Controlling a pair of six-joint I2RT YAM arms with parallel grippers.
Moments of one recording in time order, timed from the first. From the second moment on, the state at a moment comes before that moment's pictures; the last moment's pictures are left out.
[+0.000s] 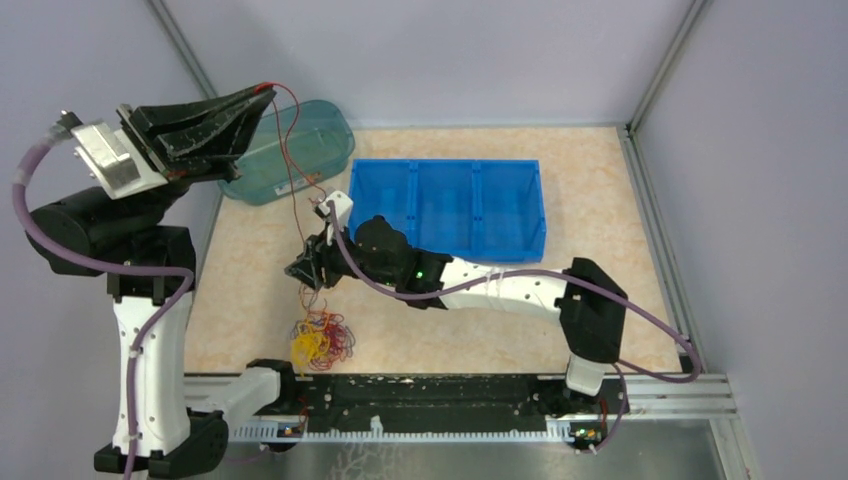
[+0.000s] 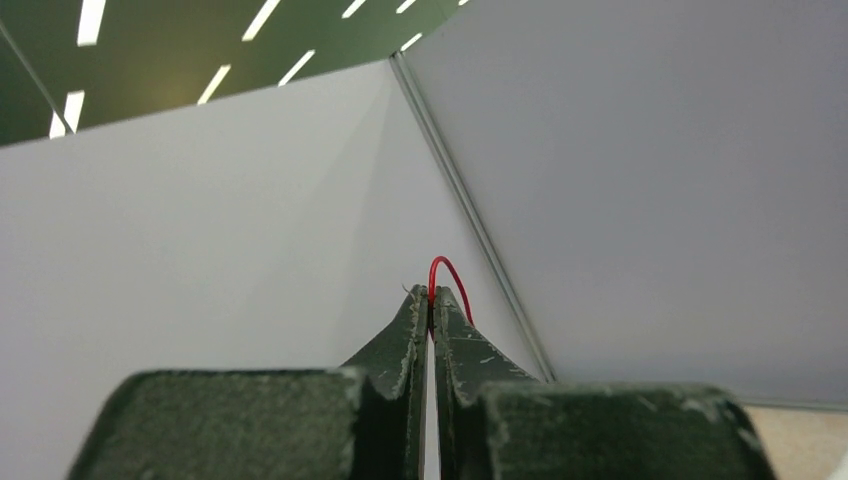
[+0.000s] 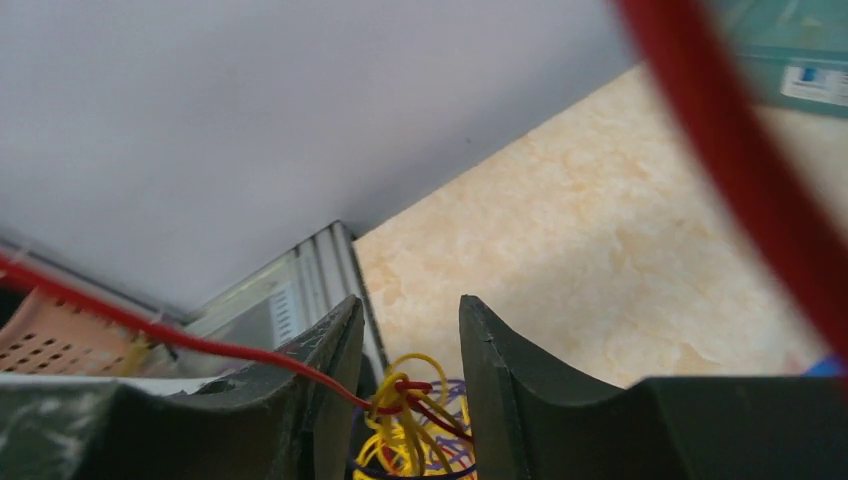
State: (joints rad) left arm -0.12 1.00 1.58 0.41 0.81 -0.27; right arm 1.22 1.73 1.37 0.31 -0.08 0.42
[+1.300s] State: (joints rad) left arm -0.12 1.23 2.10 0.40 0.78 -0.35; right arm 1.17 1.37 0.72 0.38 0.28 0.44
